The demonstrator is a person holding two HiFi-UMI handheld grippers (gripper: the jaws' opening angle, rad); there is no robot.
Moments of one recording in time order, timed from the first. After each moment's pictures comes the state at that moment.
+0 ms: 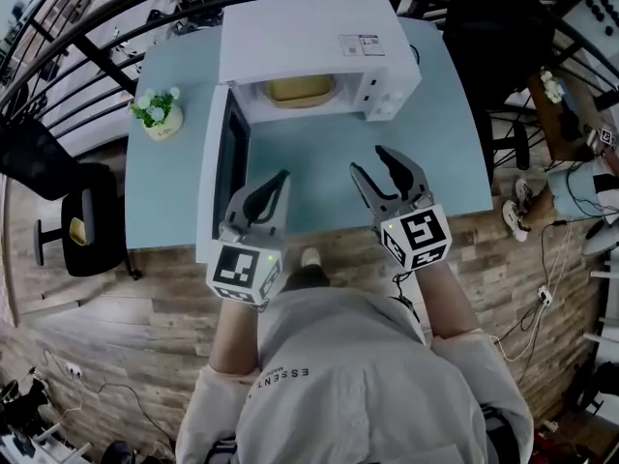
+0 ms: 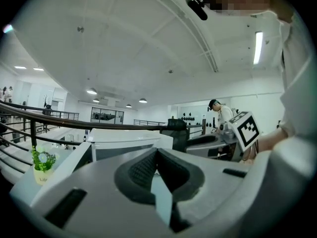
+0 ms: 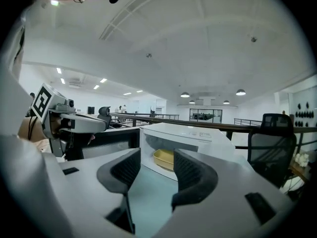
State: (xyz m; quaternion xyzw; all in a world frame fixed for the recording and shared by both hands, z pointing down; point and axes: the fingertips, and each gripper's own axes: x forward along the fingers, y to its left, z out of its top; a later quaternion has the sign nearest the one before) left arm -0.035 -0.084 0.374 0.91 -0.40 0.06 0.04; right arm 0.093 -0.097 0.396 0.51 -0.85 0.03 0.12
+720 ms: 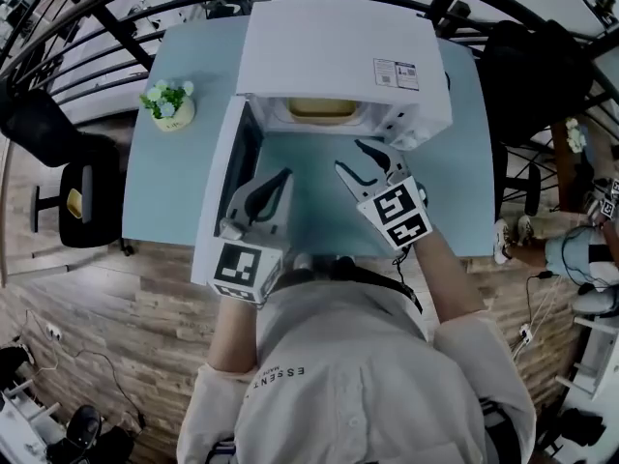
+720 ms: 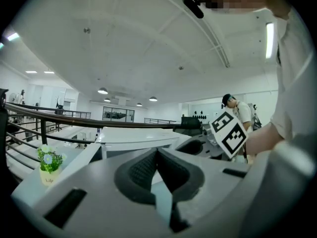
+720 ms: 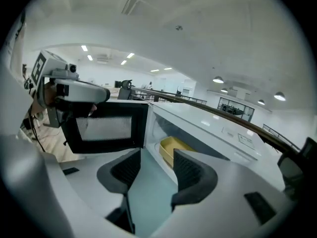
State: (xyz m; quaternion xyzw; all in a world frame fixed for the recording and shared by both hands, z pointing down) left arm -0.046 -0.153 0.389 0.88 -0.46 0.07 0.05; right arm 0.047 -0.201 0.454 0.35 -0.89 0.00 0.29
